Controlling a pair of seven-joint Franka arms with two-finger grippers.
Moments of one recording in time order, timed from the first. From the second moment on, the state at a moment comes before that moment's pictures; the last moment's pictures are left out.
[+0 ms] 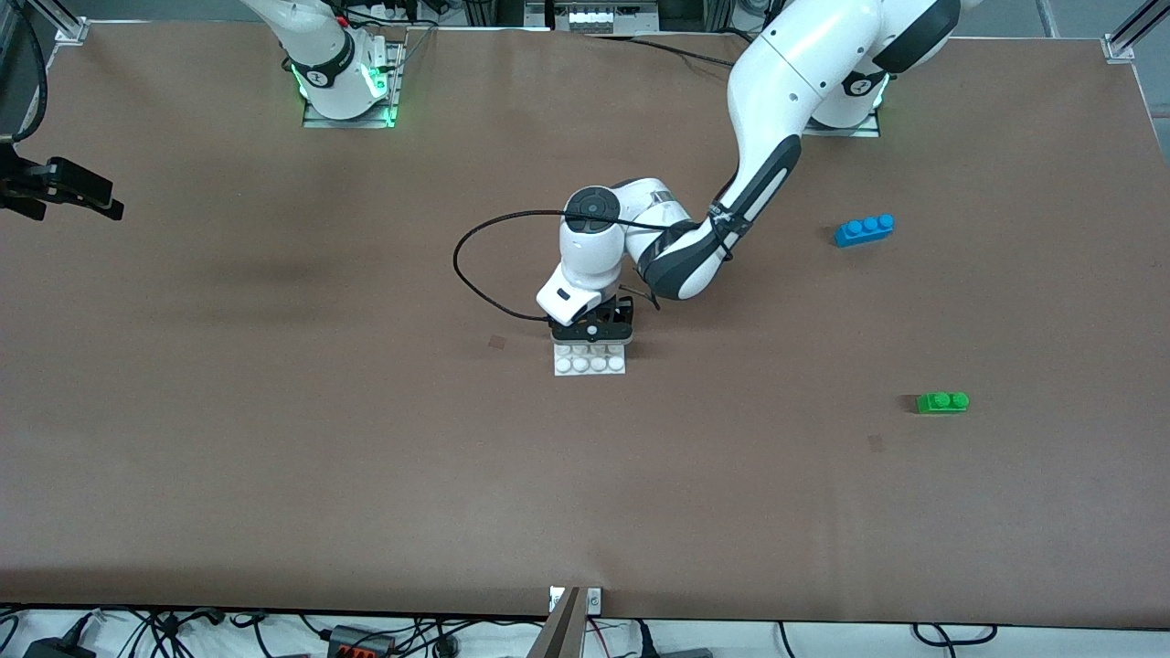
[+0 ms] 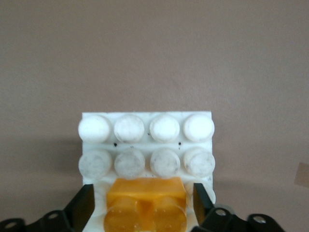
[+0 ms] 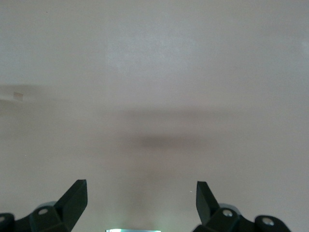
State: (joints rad) left arm -0.49 0.84 -0.36 -1.45 0.46 2.34 -1.10; right arm -0.02 -0.01 -0.10 -1.64 0.00 1.56 -0.12
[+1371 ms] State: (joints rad) left arm 0.31 0.63 -0.73 -1.46 0.41 1.84 -0.60; right arm -0.02 -0.01 -0.09 -1.64 0.00 1.56 -0.12
